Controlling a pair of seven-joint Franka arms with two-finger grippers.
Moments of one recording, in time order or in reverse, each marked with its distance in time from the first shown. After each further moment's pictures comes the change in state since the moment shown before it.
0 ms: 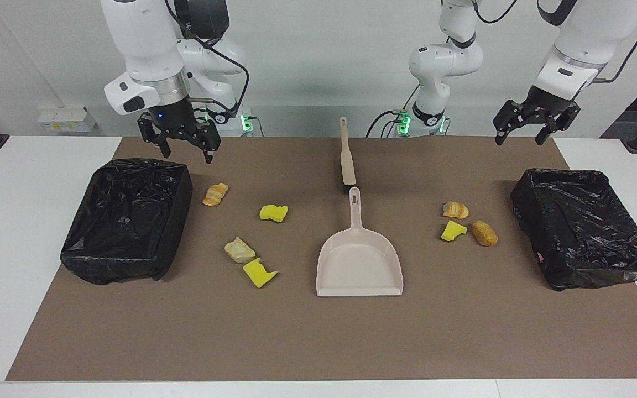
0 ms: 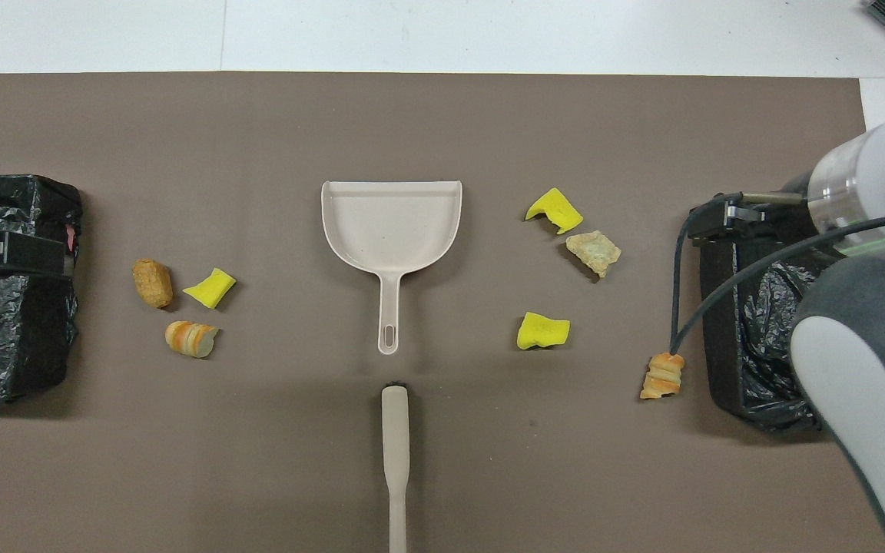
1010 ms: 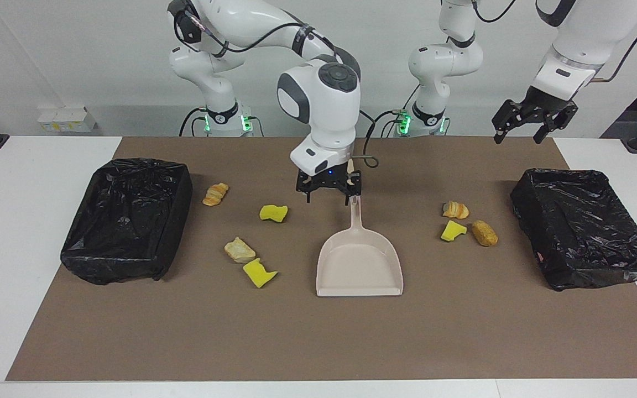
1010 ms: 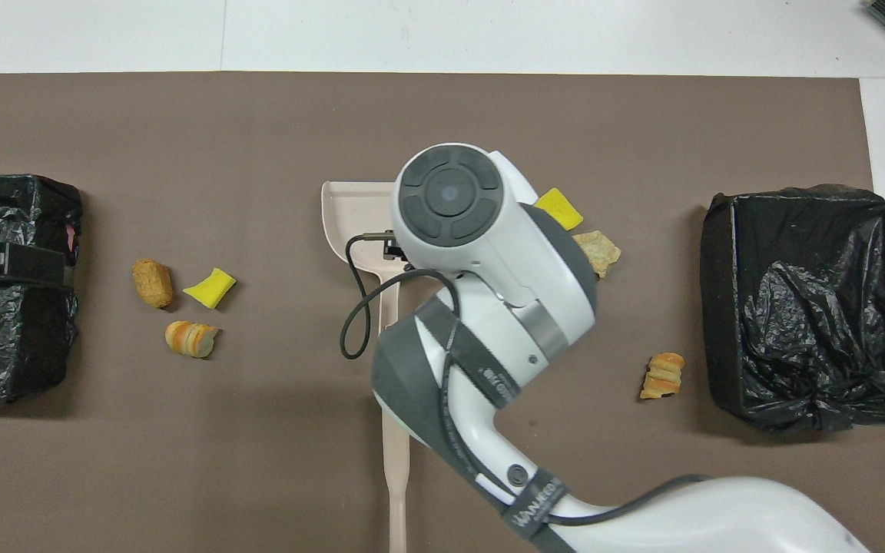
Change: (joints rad) left arm 0.002 -0.021 0.003 -0.034 0.000 -0.001 0.000; right arm 0.509 0.472 -0.004 0.244 -0.158 0.213 0.469
